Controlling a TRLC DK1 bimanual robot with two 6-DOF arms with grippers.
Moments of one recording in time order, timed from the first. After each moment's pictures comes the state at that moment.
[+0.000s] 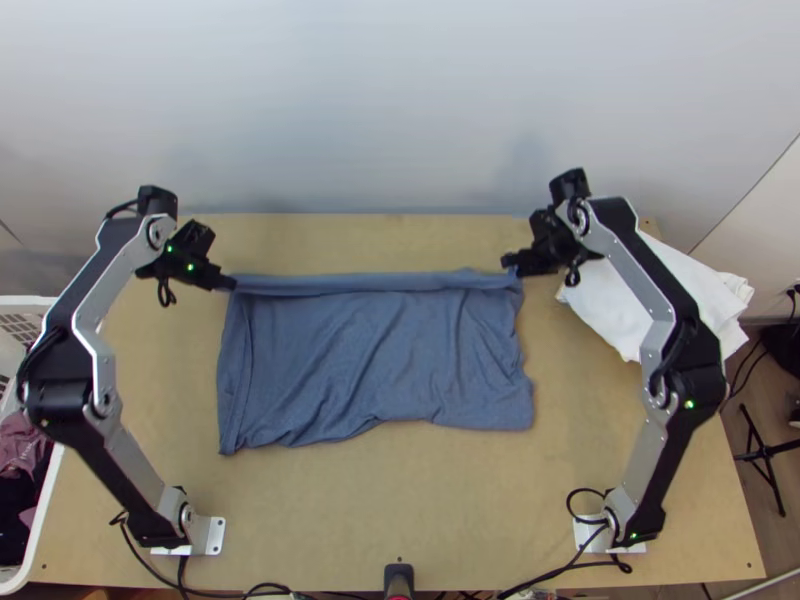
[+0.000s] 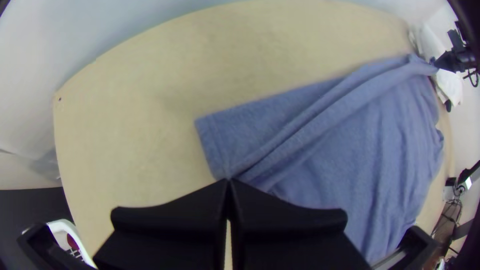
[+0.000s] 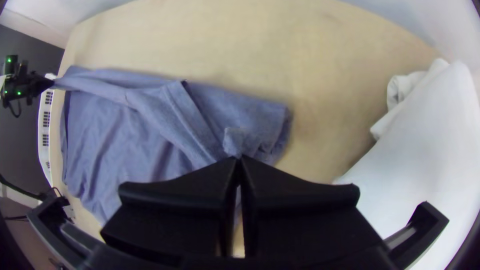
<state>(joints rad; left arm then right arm) 0.12 1.91 1.61 -0.89 0.15 0.45 0.20 2.02 1.80 -1.01 -0.23 0.00</state>
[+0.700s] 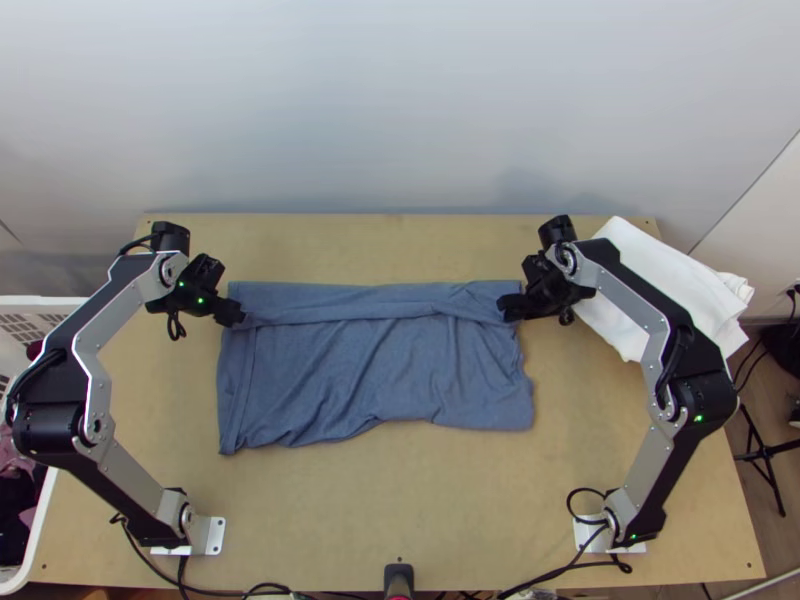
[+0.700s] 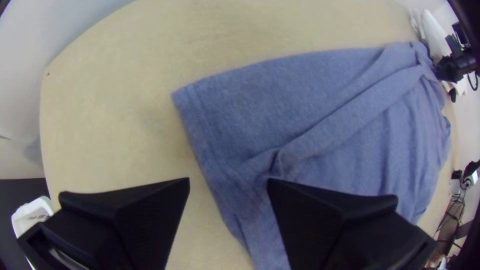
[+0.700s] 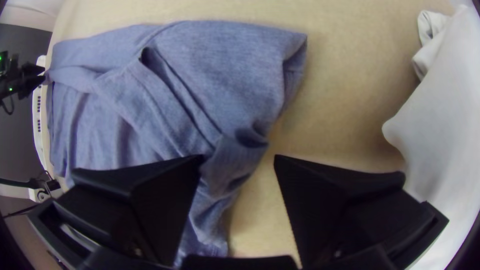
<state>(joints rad) 0.09 1.79 1.33 -0.75 0.13 0.42 0.21 1.96 1.48 -0.90 -0.23 -0.01</state>
